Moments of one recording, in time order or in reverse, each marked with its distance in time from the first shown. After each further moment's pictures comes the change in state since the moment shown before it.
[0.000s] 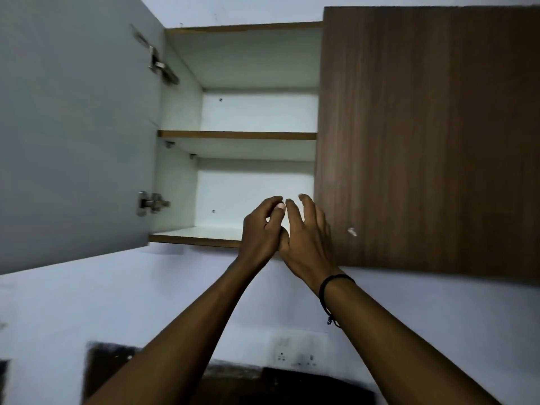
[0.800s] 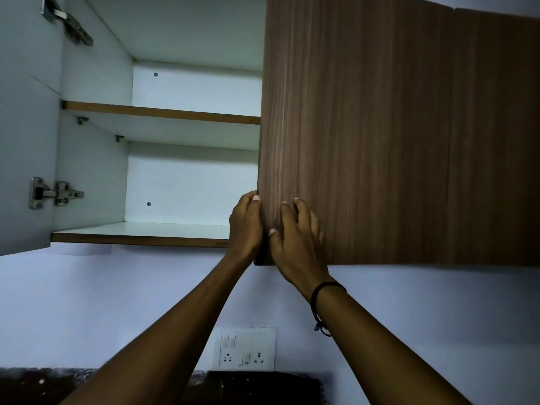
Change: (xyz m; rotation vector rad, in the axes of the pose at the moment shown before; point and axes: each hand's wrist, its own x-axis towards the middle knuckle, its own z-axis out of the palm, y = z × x) left_hand 0.012 -0.010 0.121 -0.260 0.011 -0.211; right_hand -0.014 0.113 -0.005 -0.107 0.007 0.171
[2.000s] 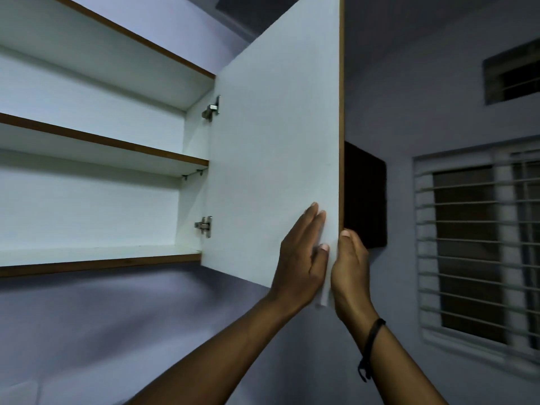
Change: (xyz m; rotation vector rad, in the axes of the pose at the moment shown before) left_hand -0.267 0.189 0.317 -0.260 -0.572 0.605; right_hand -0.145 0.172 -0.379 0.405 0.669 0.515
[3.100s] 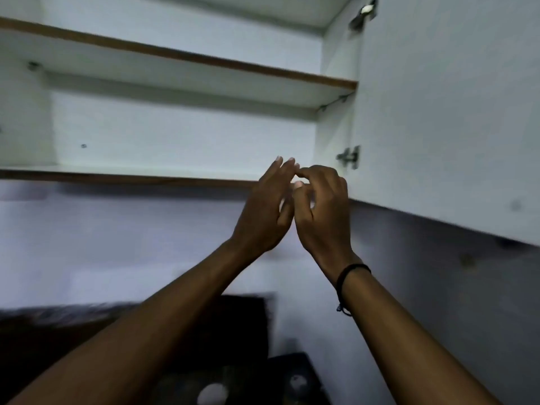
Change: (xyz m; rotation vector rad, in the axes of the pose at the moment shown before) left_hand -0.111 -0.062 -0.265 0.543 0.005 -0.158; right_hand -0.144 0.008 0.204 -0.187 -0.391 -0.556
